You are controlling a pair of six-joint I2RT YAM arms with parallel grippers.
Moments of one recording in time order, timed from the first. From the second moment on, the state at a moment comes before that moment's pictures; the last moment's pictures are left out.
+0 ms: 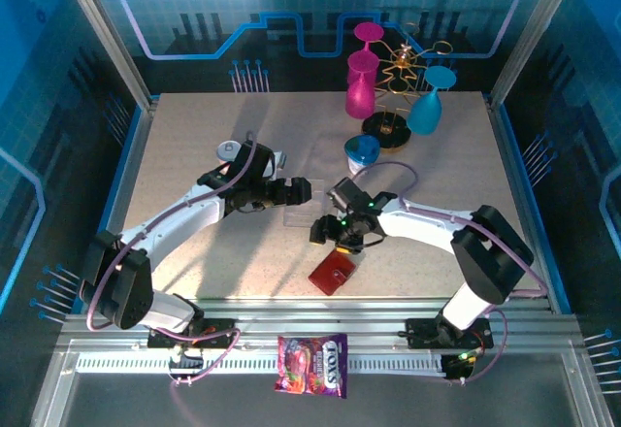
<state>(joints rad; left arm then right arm) -0.47 1.43 1.03 -0.49 0.28 -0.58 0.76 1.64 0.97 -0.49 -0.31 0.94</state>
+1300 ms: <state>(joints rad) -0.98 1.76 1.30 -0.76 0.13 -0.51 0.32 1.30 0.86 -0.69 -0.29 0.68</state>
